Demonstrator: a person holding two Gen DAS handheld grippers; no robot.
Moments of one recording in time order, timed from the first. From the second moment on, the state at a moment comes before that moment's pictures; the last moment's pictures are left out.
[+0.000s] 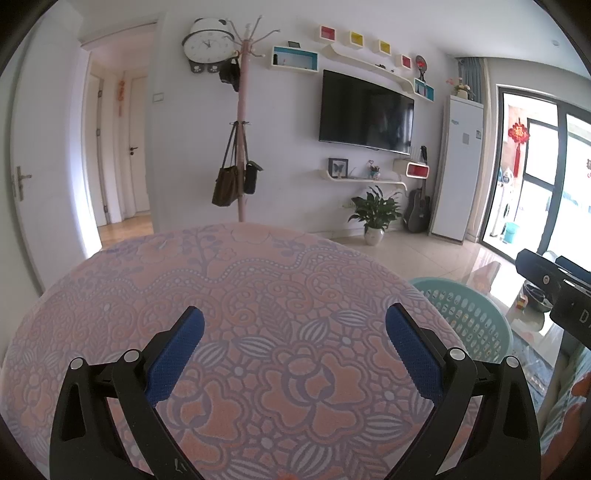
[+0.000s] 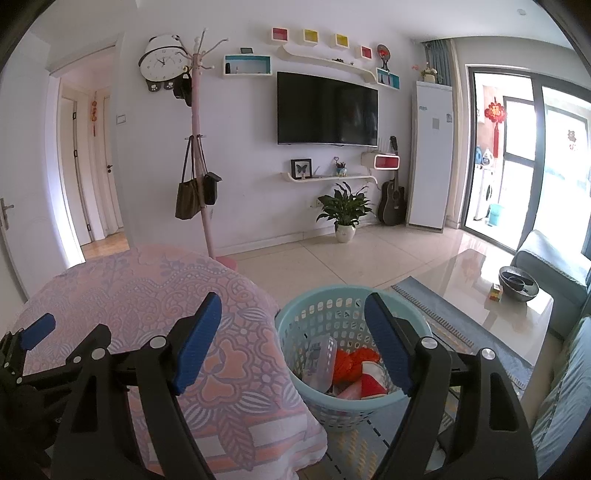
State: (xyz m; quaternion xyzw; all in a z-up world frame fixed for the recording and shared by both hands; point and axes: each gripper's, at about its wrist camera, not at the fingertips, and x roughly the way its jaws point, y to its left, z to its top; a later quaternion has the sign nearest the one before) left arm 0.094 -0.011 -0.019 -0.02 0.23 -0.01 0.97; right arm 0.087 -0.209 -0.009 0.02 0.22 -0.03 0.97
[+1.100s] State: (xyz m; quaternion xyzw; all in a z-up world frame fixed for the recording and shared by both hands) left arm 0.081 -0.009 -0.011 -0.02 0.21 0.01 0.98; right arm 0.083 -0.206 -0.005 0.02 0.21 -0.03 0.98
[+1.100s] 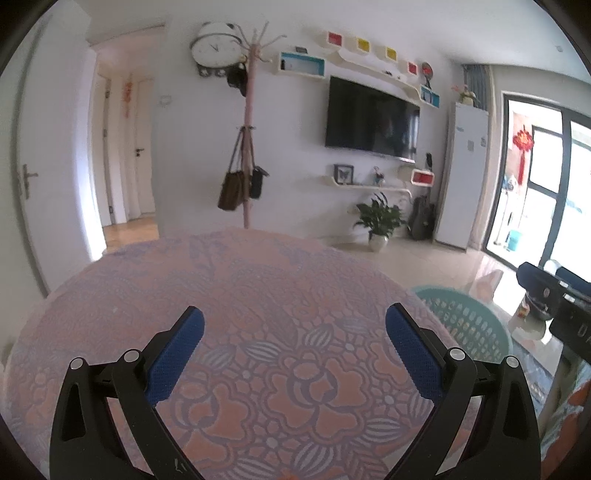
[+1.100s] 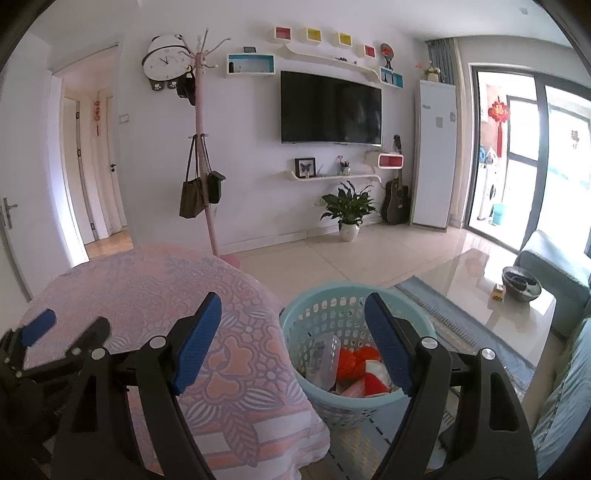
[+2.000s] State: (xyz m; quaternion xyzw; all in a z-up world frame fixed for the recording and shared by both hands) left arm 0.009 0.021 0.027 -0.01 0.23 0.06 0.97; right arm 0.051 -0.168 0.012 -0.01 0.22 -0.01 0.98
